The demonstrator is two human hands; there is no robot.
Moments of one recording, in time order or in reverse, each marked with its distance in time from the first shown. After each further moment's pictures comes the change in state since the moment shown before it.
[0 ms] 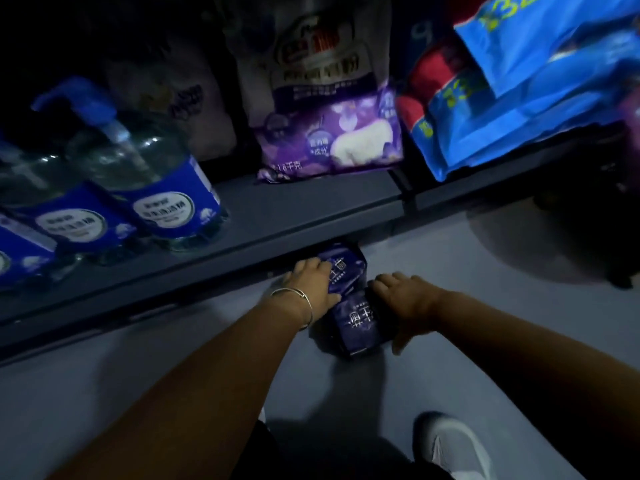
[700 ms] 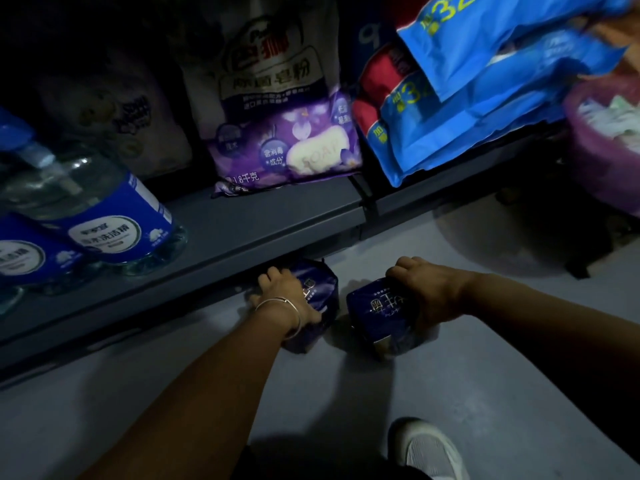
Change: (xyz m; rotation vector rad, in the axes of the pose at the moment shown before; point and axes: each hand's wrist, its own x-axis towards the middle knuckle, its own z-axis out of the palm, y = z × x) left_hand 0.027 0.027 0.010 -0.021 -0.020 -0.327; right_hand -0.041 0.071 -0.009 0.174 0.108 0.001
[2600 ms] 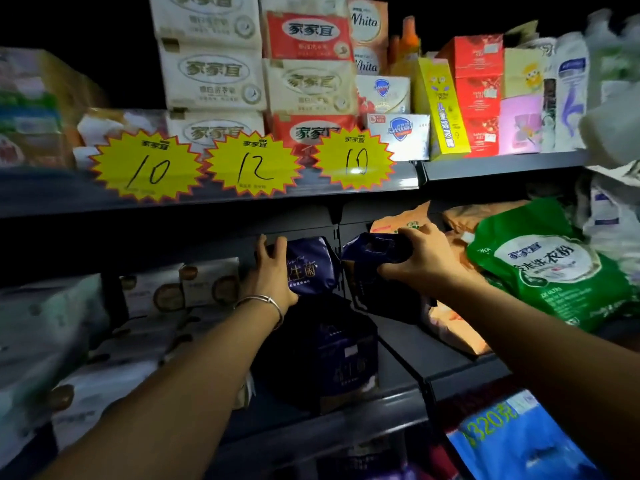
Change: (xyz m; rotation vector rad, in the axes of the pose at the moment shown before) left_hand -0.137 -0.042 -0.527 -0.173 1.114 0.215; right_hand -0.129 -0.128 -0.495 0.206 1.336 0.103
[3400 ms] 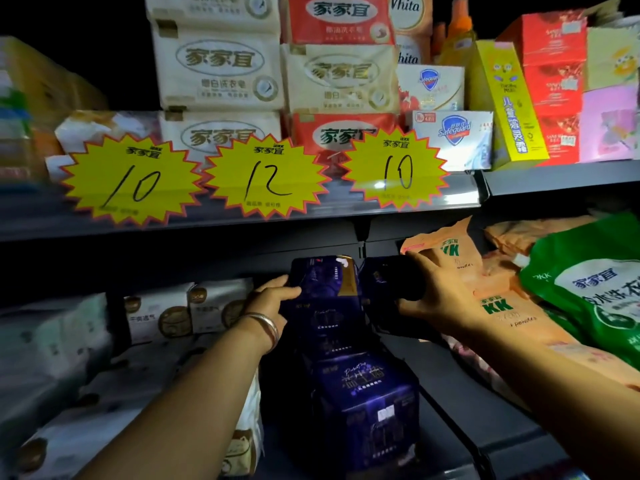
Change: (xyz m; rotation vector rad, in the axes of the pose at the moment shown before) left_hand 0.067 -0.047 0.049 -1.560 -0.183 -0.510; right_hand 0.055 0.028 0.069 0.122 -0.032 -0.178
